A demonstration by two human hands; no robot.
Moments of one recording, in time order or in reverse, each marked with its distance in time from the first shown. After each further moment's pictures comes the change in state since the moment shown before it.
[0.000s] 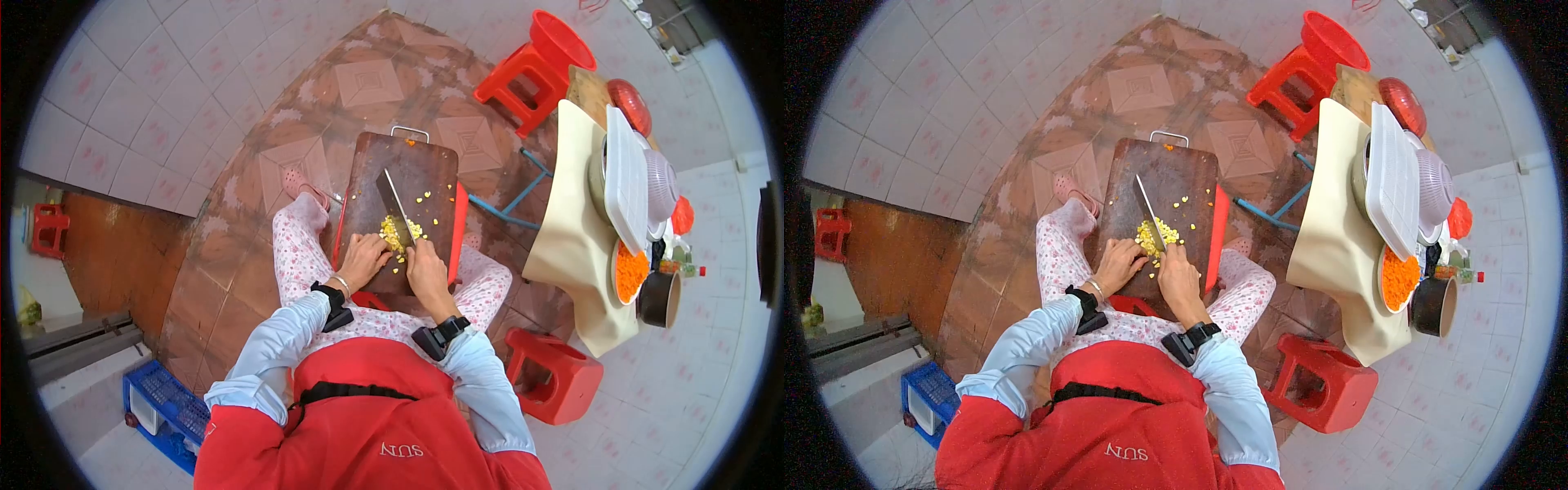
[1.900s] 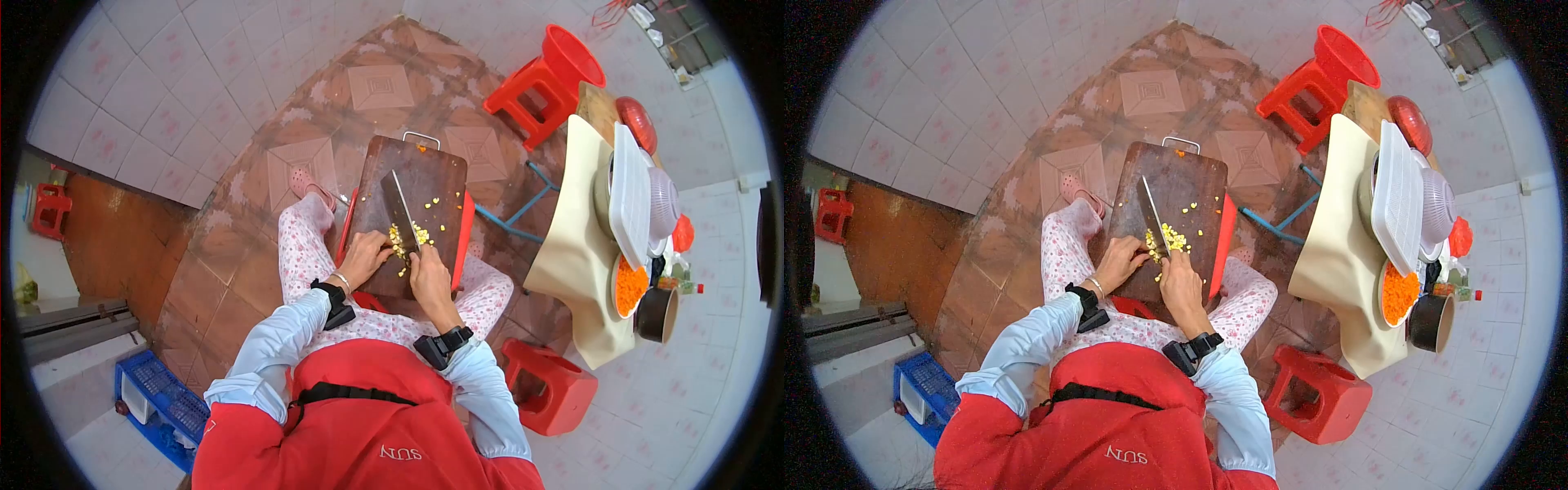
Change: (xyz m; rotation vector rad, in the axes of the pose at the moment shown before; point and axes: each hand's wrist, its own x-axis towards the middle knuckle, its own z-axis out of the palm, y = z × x) left_hand 0.004 -0.007 -0.008 -0.169 0.011 -0.138; right_hand -0.002 -0.013 -0.006 0.031 -0.042 -0.013
